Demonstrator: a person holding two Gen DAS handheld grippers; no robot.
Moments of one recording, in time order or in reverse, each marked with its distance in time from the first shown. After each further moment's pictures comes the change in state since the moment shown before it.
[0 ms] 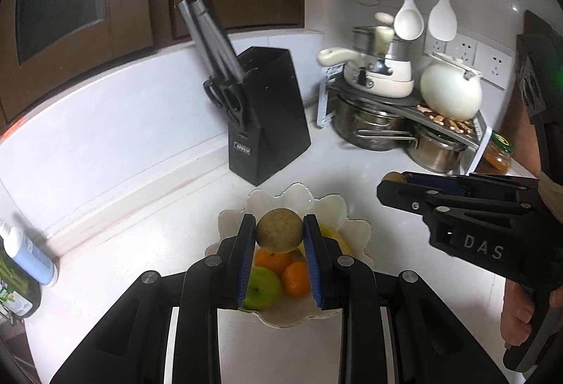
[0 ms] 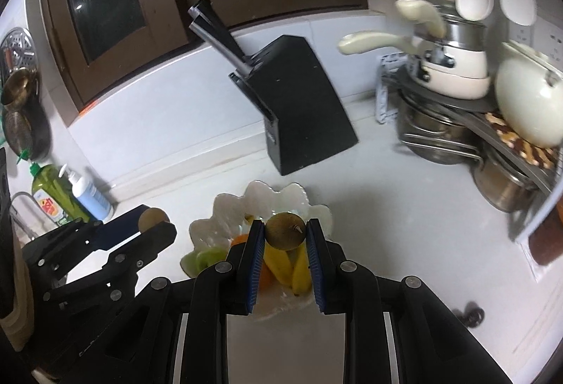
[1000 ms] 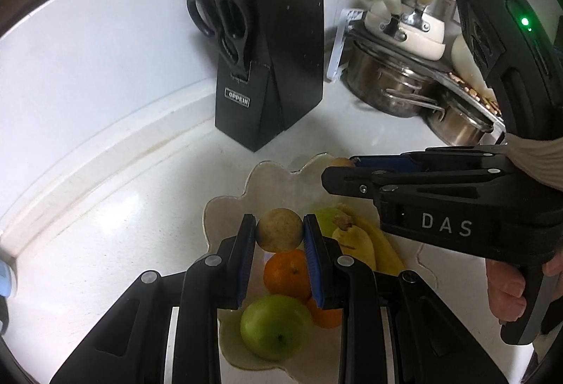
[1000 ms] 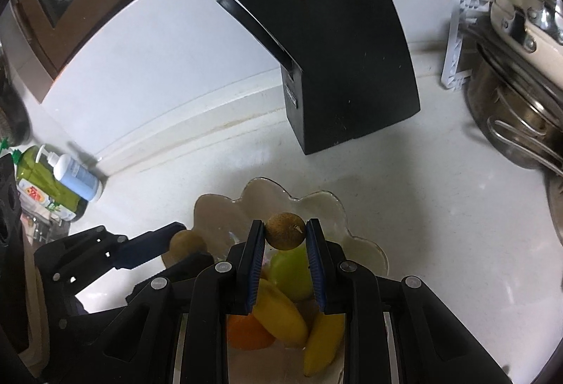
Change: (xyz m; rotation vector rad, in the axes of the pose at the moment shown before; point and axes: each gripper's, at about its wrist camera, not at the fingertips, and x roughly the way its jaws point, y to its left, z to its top) left arm 0.116 0.038 -0.001 -0.041 0.202 -0.101; right arm 0.141 0.002 0.036 -0.029 0.251 0.107
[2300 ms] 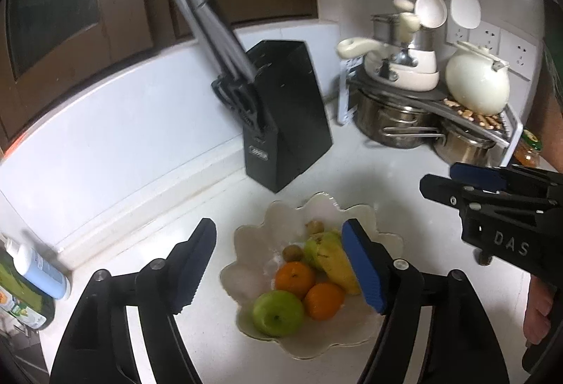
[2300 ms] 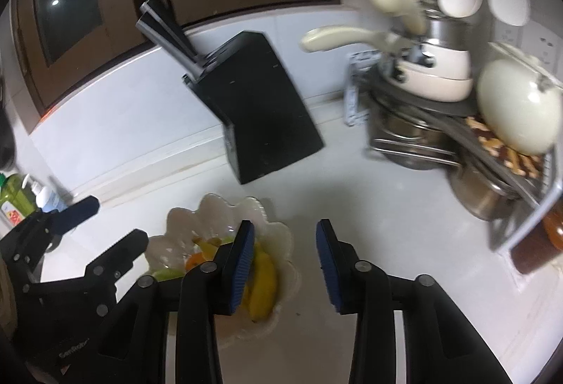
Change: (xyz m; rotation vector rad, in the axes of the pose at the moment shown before) left arm -0.085 -0.053 0.000 0.066 -0.185 0.186; right arm -0.117 -0.010 -0.051 0.080 -0.255 -0.255
